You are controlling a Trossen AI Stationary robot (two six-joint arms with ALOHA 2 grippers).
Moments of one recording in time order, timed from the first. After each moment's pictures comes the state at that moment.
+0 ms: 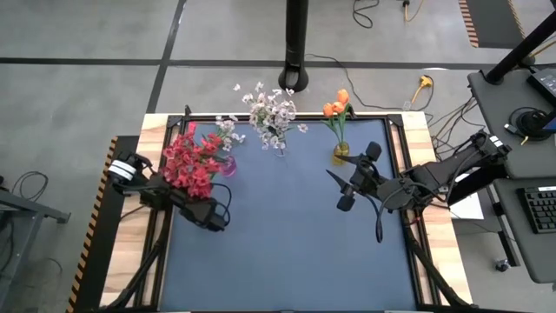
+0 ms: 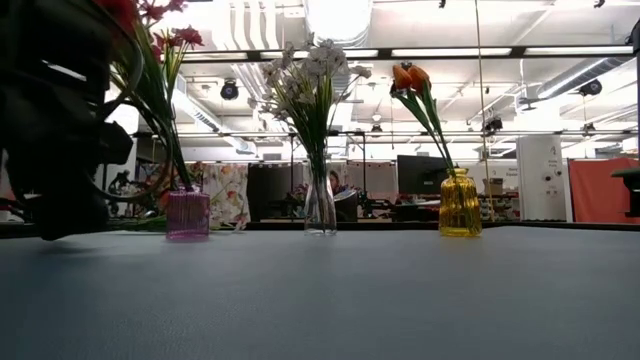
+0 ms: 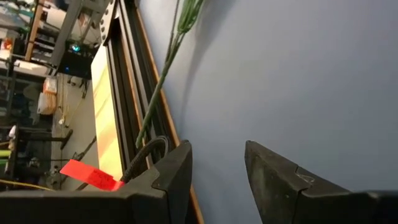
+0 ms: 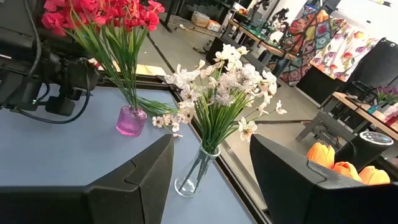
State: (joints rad) left arm -0.39 1.70 0.64 -1.23 -0.58 -1.51; right arm 0.44 1.14 1.09 -0.36 1.02 -0.05
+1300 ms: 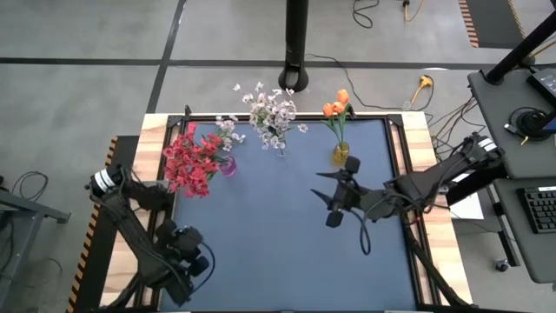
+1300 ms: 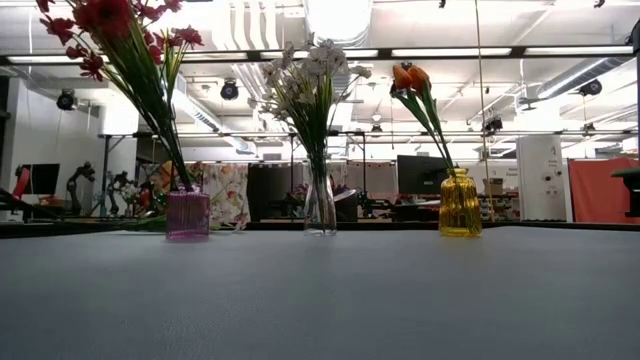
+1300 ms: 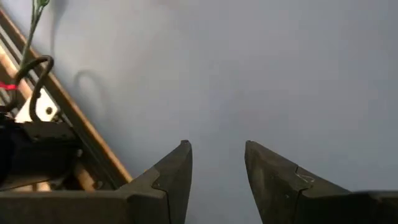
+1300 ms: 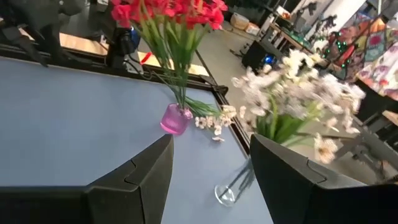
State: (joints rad) left arm -1.03 1.69 1.18 -1.42 -0.35 -1.81; right arm 0.44 1.27 1.09 -0.23 0.86 -0.10
